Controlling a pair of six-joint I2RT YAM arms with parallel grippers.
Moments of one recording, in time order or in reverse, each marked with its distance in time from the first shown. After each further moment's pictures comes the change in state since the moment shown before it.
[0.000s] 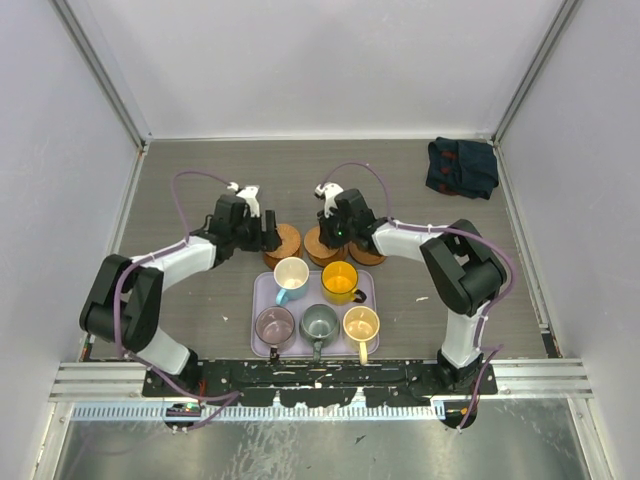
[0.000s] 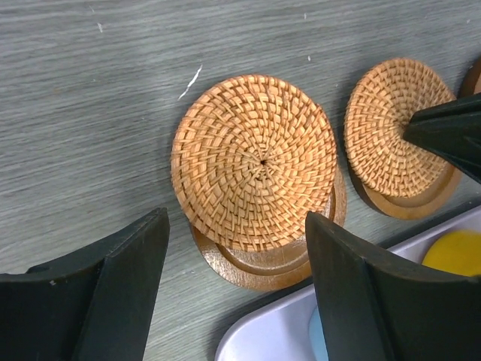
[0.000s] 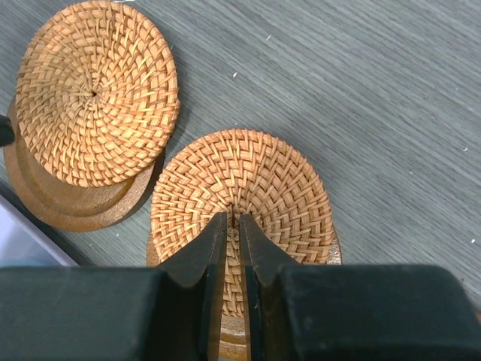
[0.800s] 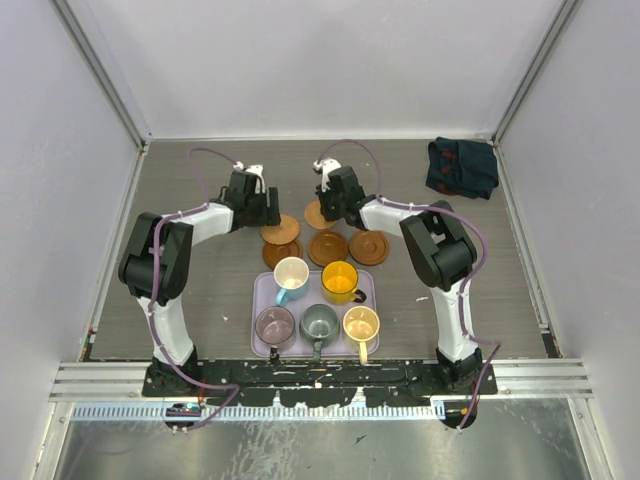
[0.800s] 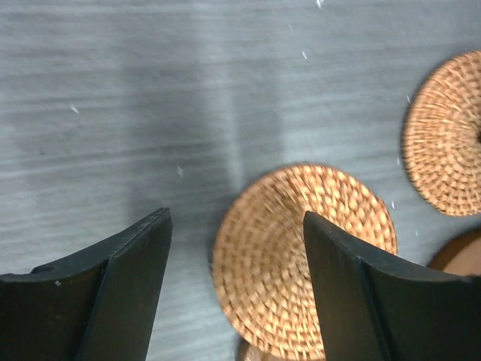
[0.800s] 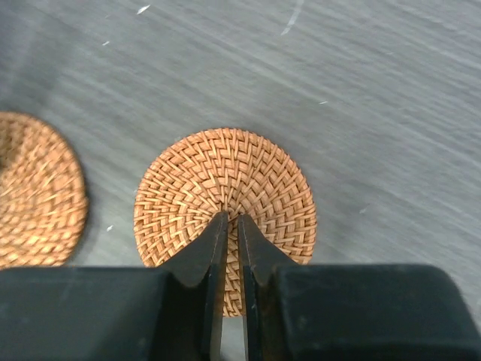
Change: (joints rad) left arm 0.032 0.357 0.343 -0.089 -0.118 -0.010; right arm -0.054 0.257 0.322 -0.036 0.139 -0.036
